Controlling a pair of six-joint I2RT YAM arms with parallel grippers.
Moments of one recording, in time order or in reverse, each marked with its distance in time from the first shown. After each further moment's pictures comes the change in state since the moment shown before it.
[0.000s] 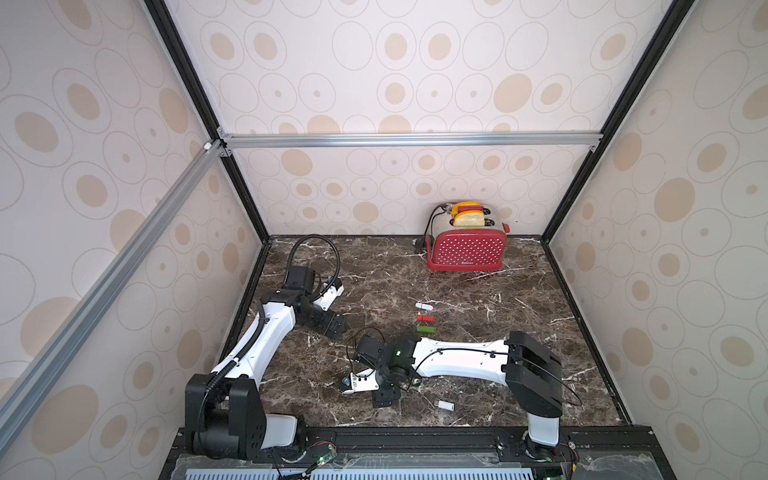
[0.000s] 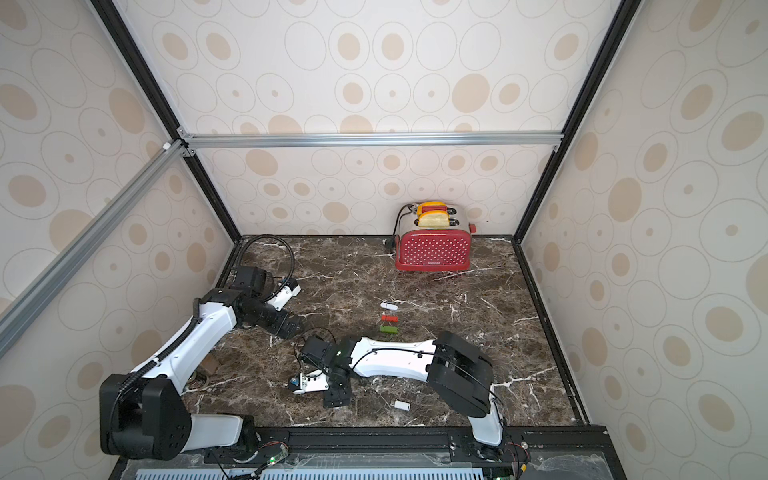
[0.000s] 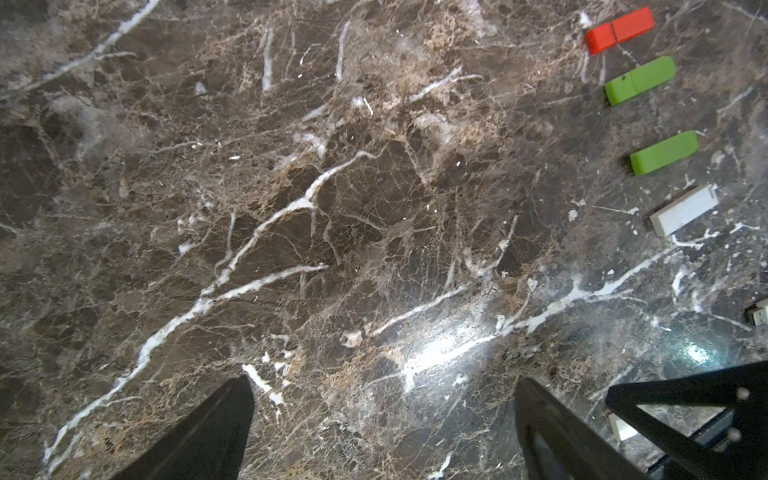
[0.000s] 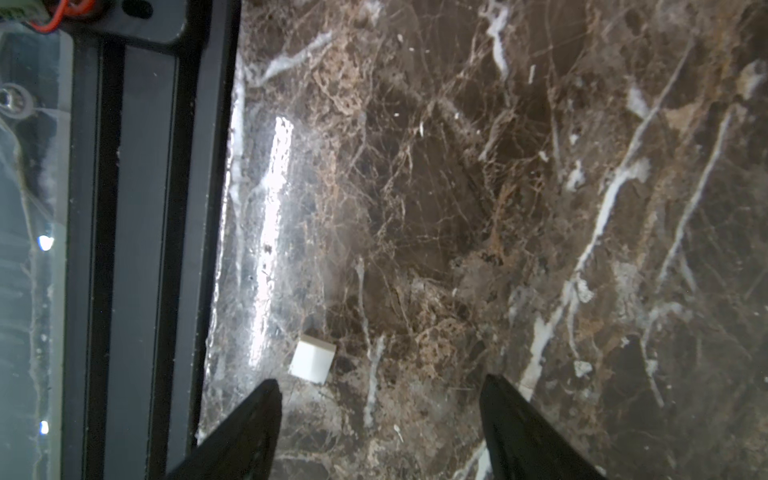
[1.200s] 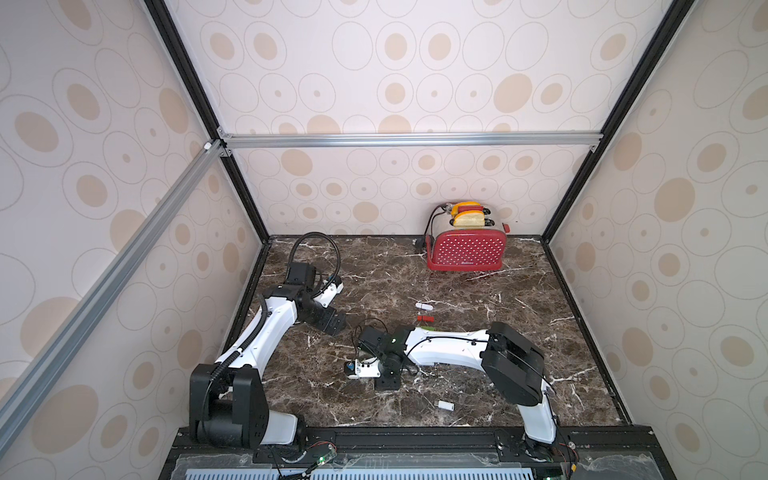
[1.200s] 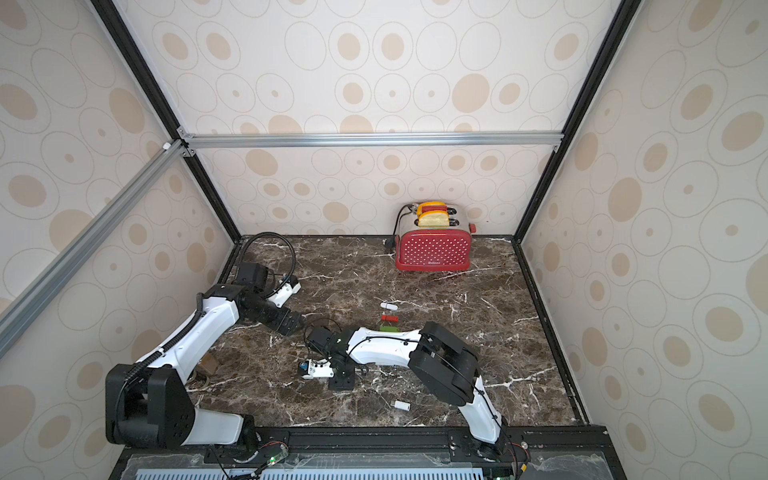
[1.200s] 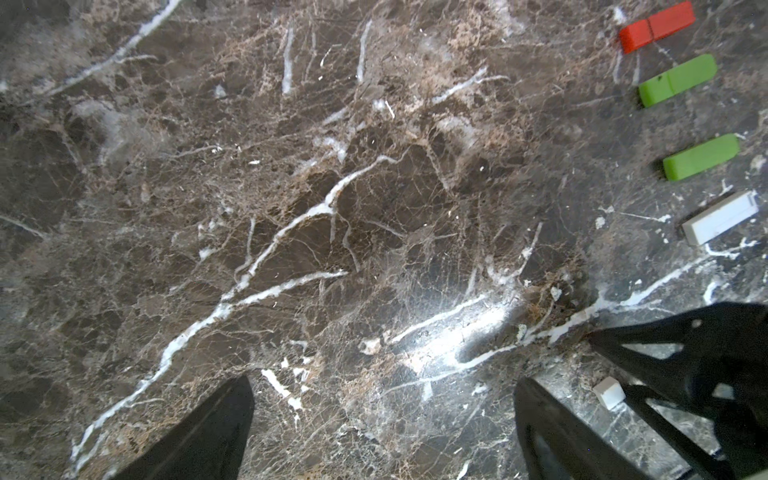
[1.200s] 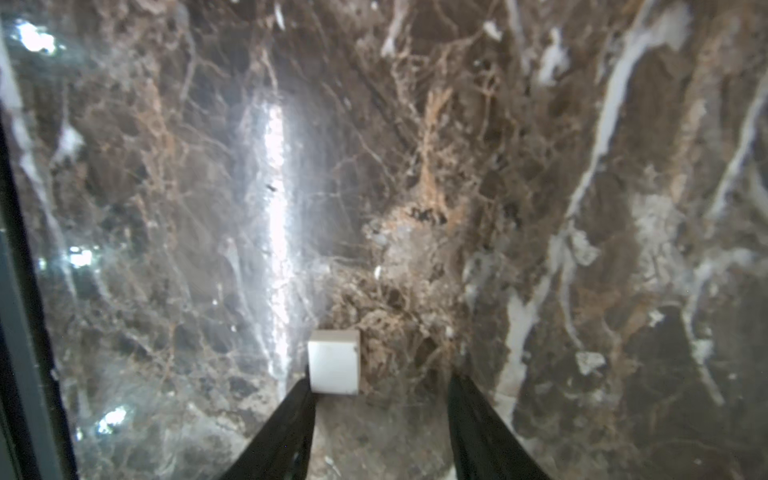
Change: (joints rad) left arm 0.002 0.032 0.025 0.004 -0.029 0.014; right arm -0.110 0.110 0.042 -0.008 -0.008 0.037
